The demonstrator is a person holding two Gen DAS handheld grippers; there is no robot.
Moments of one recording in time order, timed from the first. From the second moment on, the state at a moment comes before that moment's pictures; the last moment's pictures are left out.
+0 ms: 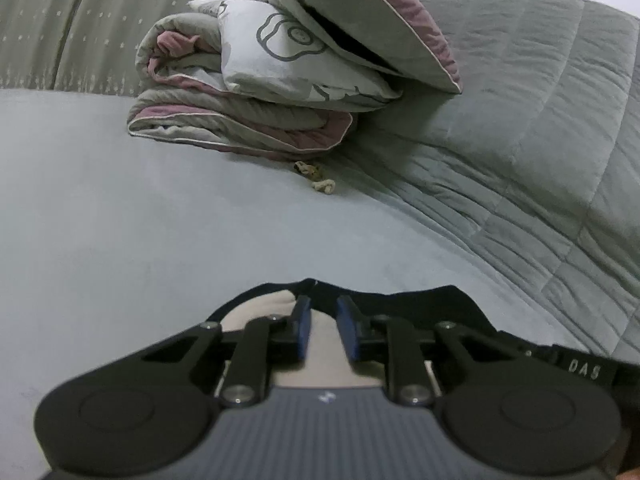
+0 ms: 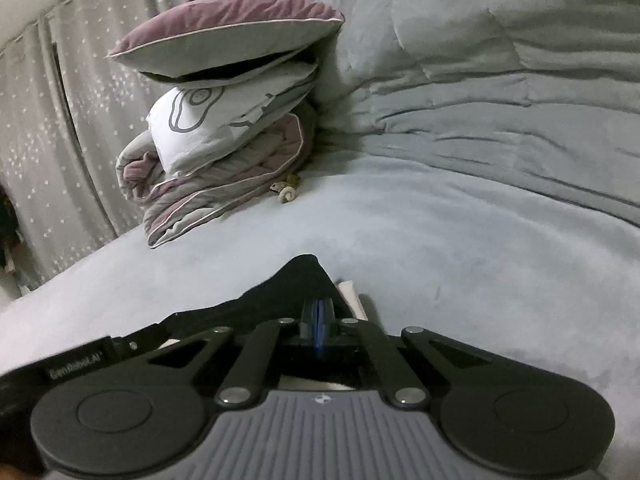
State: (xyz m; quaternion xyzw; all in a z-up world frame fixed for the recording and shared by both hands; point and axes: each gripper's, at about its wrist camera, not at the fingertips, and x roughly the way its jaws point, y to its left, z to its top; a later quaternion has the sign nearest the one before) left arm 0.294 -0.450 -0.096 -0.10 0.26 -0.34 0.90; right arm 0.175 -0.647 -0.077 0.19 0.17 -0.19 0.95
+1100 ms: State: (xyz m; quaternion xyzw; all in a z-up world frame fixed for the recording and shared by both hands) left arm 0.207 -0.440 -0.010 0.06 0.38 -0.23 0.89; right arm 0.092 -0.597 0.047 0.08 0.26 -0.19 0.94
